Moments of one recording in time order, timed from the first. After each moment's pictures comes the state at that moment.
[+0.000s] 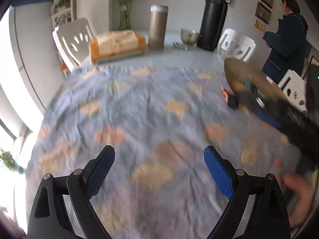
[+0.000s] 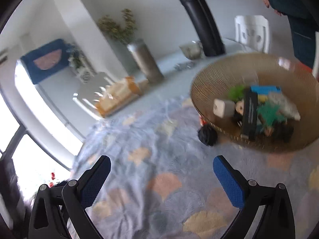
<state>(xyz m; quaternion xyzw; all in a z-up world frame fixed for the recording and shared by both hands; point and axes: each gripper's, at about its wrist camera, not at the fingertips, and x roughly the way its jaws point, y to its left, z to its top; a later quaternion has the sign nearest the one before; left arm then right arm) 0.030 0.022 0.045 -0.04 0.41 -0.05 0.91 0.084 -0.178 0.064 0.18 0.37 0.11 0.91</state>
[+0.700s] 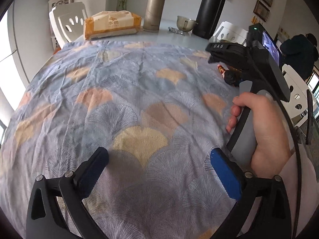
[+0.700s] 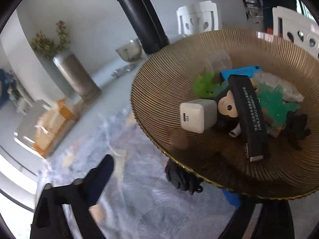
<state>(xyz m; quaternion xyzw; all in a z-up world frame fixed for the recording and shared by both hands) 0.015 0.022 0.003 -0.06 0.43 -0.07 0.90 0.172 -0.174 0.028 0.20 0.39 -0.12 0.89</state>
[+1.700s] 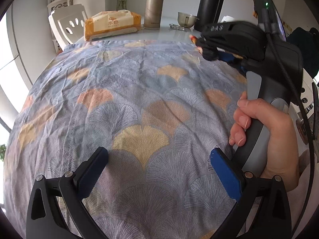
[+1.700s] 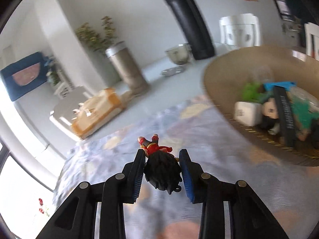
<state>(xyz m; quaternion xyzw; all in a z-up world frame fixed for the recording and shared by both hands) 0.014 0.017 0.001 -0.03 0.44 -0.06 0.90 0.133 -0.133 0.045 0.20 0.32 0.08 0.92</state>
